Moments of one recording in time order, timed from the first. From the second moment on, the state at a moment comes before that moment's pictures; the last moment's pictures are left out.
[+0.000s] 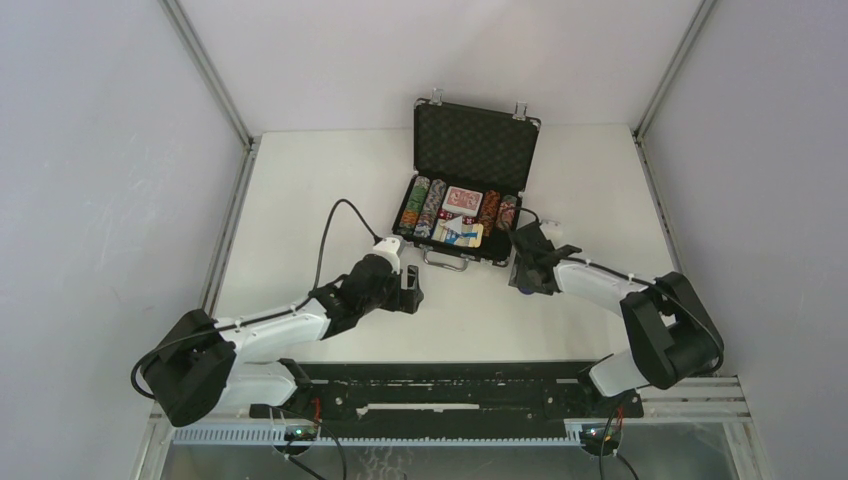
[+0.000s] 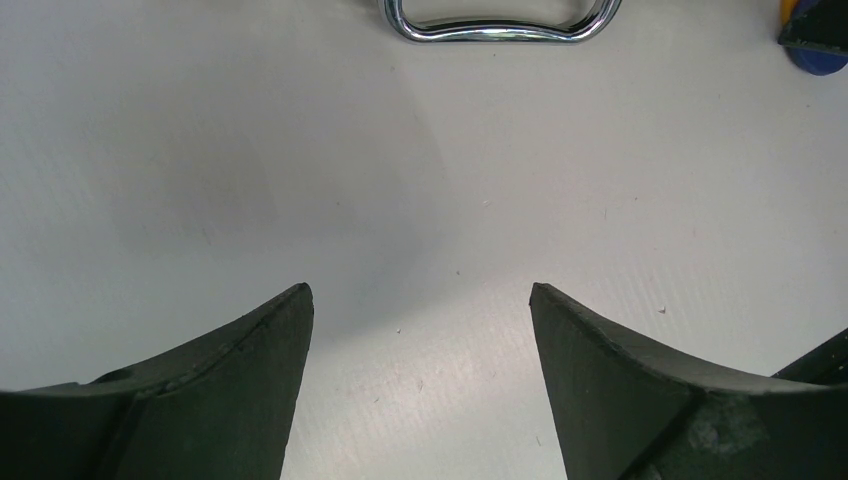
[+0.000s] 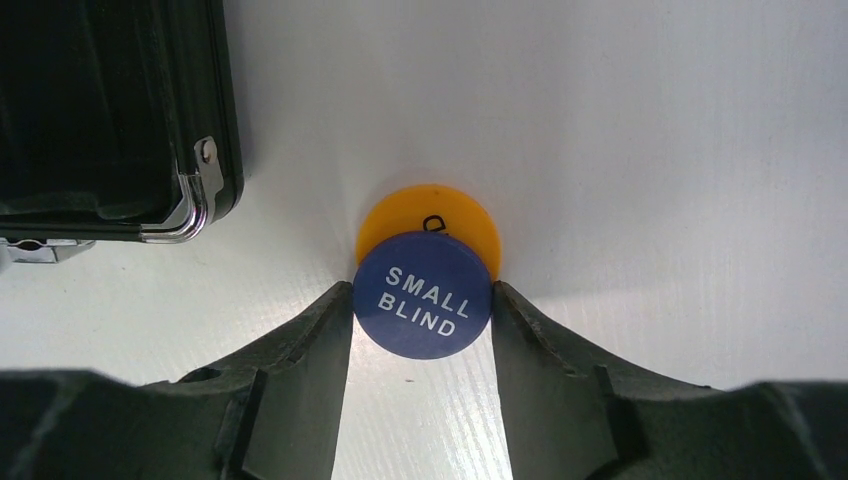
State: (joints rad) left arm -0.80 1.23 0.50 0.04 -0.14 -0.48; right arm 0.47 1.45 0.70 -0.41 0.31 0.67
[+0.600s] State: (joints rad) left arm -0.80 1.23 0.50 0.04 -0.15 -0.47; right arm 0.51 1.50 0.75 -0.44 0.36 0.70
